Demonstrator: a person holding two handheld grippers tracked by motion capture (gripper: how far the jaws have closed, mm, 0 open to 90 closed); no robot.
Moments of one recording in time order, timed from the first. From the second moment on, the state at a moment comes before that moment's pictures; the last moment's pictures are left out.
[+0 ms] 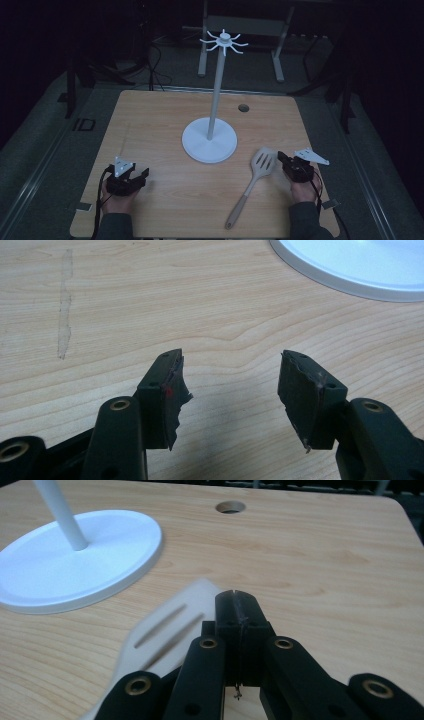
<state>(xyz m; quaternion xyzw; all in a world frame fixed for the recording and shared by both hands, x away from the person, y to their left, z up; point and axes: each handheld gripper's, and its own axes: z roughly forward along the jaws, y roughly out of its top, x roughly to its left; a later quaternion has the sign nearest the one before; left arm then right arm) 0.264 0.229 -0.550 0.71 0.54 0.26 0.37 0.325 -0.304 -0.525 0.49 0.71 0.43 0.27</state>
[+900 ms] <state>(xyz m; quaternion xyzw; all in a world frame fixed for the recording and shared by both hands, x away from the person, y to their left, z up) 0.263 0.225 -0.549 0.73 0.52 0.26 0.36 0.349 -0.277 -0.539 0.47 0.77 0.34 0.26</state>
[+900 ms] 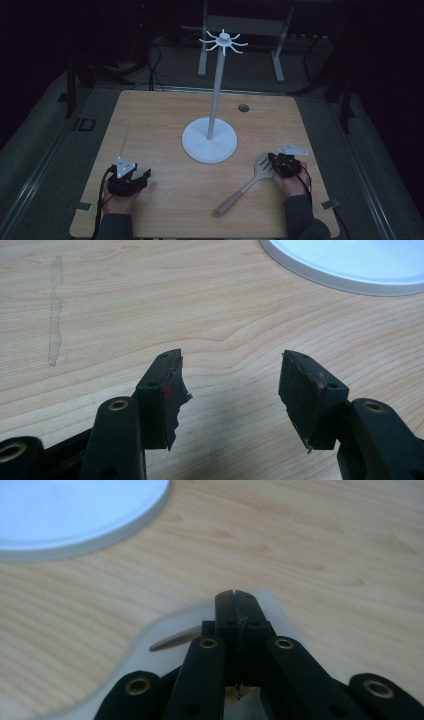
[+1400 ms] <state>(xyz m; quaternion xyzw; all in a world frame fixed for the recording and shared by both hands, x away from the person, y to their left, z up) 0.263 0.223 -0.550 0.73 0.52 0.26 0.36 0.290 -0.303 -0.552 0.47 0.80 0.31 0.21</state>
